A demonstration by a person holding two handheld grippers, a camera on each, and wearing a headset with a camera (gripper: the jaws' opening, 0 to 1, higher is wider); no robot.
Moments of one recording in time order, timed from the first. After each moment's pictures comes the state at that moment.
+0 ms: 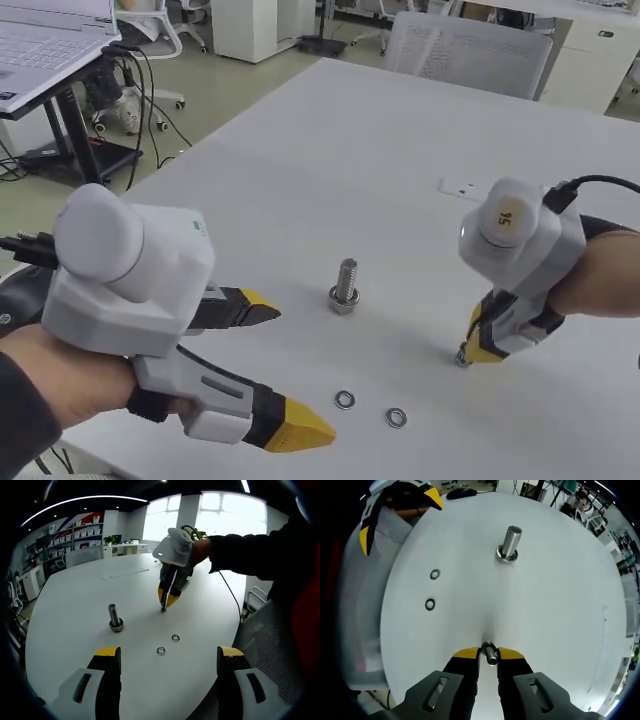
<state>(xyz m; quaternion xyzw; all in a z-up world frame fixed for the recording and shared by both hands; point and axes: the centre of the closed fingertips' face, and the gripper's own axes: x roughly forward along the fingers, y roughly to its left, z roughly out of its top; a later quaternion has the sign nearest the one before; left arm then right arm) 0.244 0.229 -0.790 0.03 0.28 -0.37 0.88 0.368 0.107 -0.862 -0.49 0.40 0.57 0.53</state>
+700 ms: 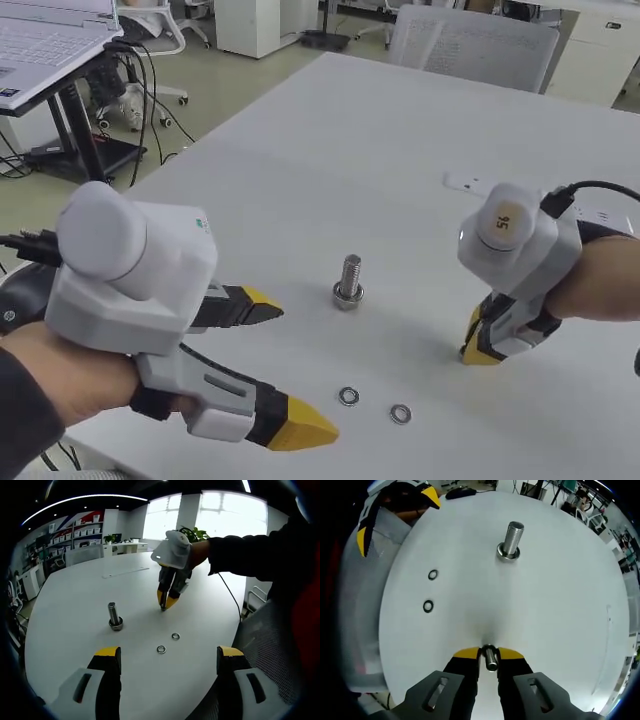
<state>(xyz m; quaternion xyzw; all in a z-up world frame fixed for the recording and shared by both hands) 0.245 0.230 -0.791 0.03 0.29 -0.37 0.88 0.366 0.111 -0.868 -0.47 0.40 0.58 0.53</state>
